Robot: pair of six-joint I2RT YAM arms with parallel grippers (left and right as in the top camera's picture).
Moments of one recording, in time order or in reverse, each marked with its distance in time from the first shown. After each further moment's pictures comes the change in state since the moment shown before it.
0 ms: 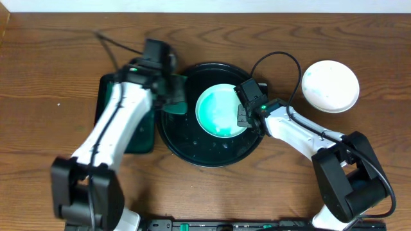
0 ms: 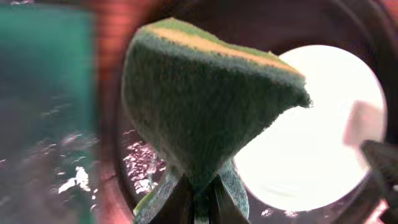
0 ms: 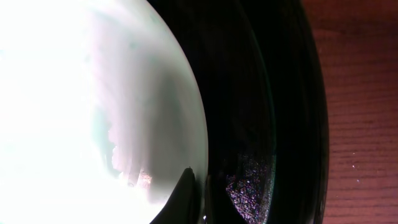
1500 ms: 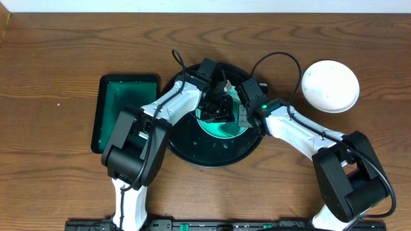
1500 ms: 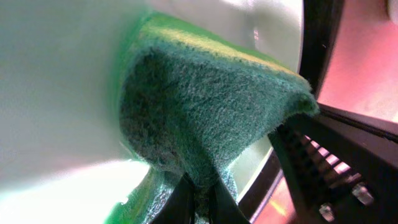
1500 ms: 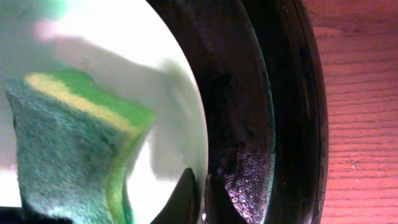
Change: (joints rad) left arm -0.206 0.379 0.023 0.227 0.471 -0.139; right arm -0.006 0.000 0.000 -0.005 -0.012 -0.012
